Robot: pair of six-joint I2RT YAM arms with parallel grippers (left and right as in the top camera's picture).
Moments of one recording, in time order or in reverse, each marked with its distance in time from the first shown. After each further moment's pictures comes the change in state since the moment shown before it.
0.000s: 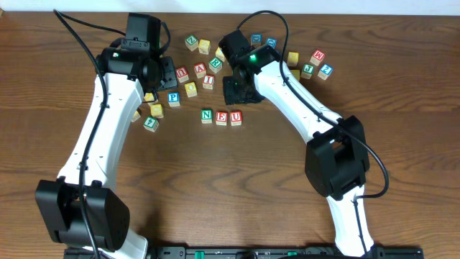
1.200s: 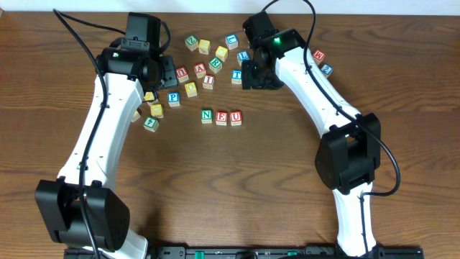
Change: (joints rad) left arm 0.000 0.000 0.000 0.015 0.000 0.000; right arm -0.110 0.000 0.079 -0.057 0.001 -0.019
